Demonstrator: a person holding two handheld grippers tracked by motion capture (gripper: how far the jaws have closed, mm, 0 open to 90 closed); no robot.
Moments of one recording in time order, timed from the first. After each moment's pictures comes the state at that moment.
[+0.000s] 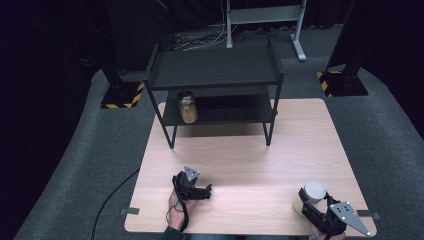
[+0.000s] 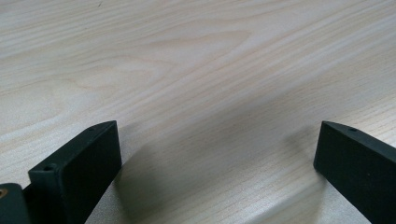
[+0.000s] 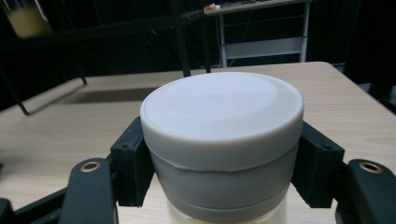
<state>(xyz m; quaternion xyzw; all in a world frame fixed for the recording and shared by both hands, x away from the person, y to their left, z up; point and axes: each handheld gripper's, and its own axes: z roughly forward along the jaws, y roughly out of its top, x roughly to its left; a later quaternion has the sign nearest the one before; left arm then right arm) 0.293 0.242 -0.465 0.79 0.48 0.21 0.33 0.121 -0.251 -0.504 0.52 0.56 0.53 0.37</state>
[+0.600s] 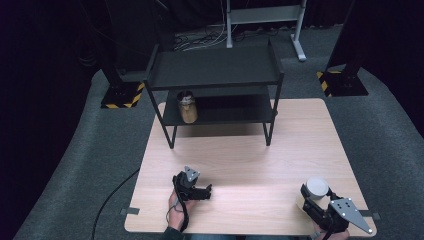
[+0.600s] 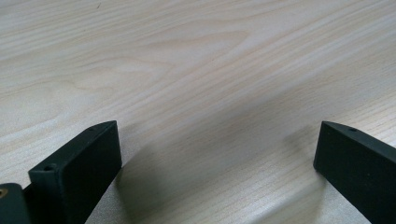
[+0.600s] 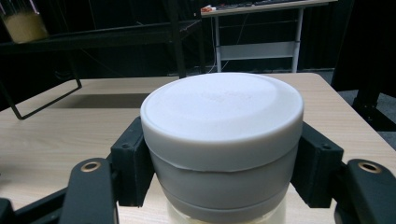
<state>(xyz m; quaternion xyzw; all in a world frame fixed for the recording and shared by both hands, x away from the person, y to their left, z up) 0.292 0.241 -0.465 0.79 0.47 0.22 0.33 0.123 -0.246 -0.475 0.53 0.56 0.52 0.38</state>
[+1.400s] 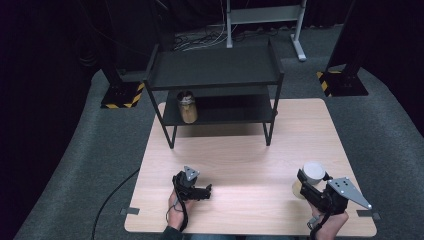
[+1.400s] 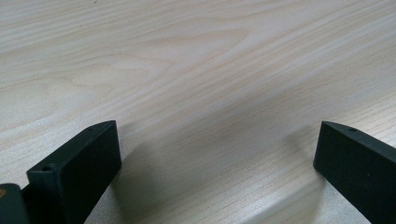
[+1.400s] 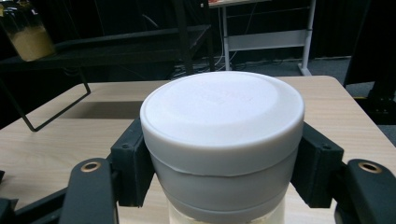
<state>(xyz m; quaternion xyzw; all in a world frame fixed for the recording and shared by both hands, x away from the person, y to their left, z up) 0.296 0.245 -0.464 0.79 0.48 0.20 0.33 0.158 -0.244 -0.427 0.53 0.57 0.52 0.35</state>
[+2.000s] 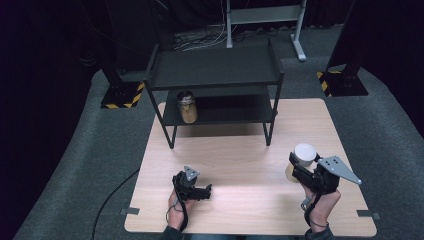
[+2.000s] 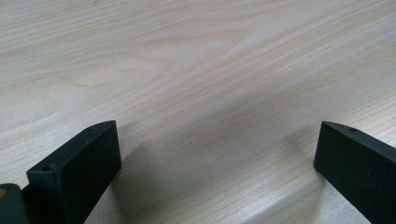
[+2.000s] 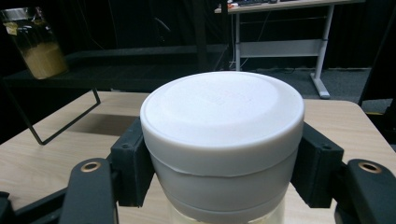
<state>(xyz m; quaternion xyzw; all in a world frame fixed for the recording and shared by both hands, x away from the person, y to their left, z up) 0.296 0.245 -0.464 0.79 0.48 0.20 0.33 0.199 -0.234 -0.397 0.51 0.59 0.52 0.35</state>
